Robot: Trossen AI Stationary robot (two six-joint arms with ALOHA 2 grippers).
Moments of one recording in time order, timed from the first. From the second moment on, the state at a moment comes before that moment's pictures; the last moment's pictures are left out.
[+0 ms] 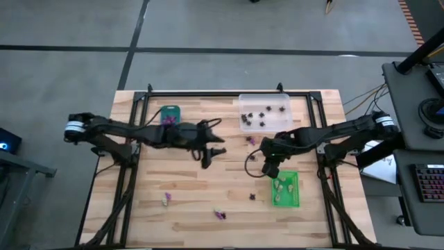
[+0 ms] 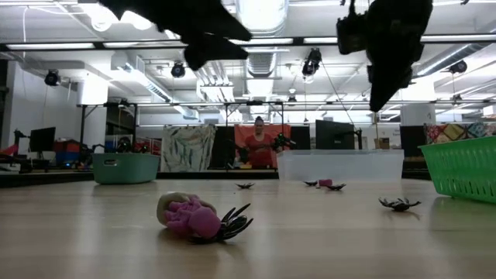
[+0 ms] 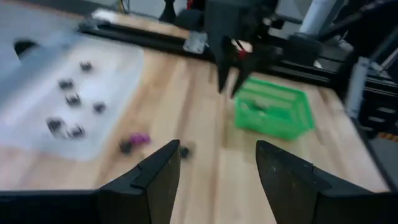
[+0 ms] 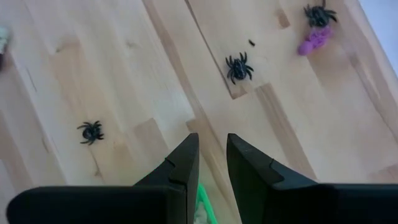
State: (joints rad) left arm -0.02 1.38 0.92 0.06 -0.07 -0.22; right arm 0.12 1.36 1.01 -0.83 0.03 0.56
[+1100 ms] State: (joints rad) left arm -0.44 1.25 0.97 -0.99 0.14 -0.88; right arm 0.13 1.63 1.26 -1.01 0.03 0.26
